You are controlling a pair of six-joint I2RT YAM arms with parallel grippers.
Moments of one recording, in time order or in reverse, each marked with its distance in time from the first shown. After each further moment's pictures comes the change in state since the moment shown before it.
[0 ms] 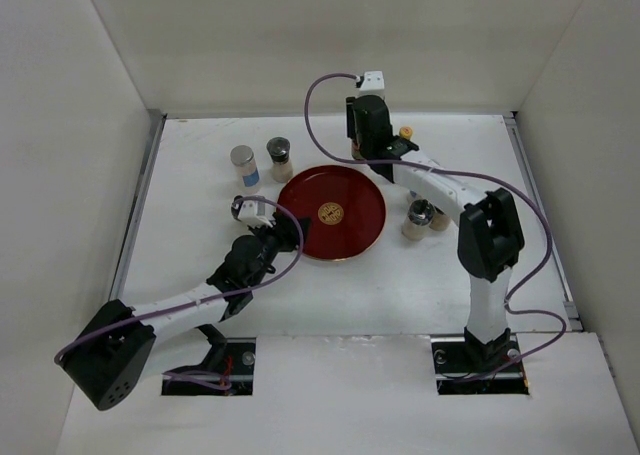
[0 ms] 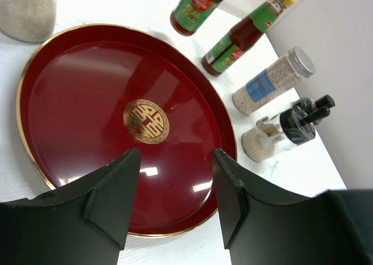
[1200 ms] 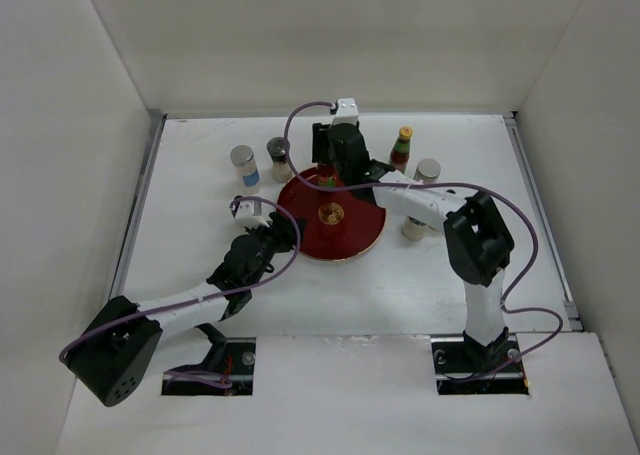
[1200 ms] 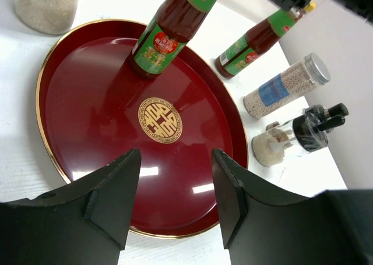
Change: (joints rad) left arm 0.047 0.029 -0.024 0.029 0.010 -0.034; right arm 0.146 -0.008 -0.145 0.133 -0.081 0.147
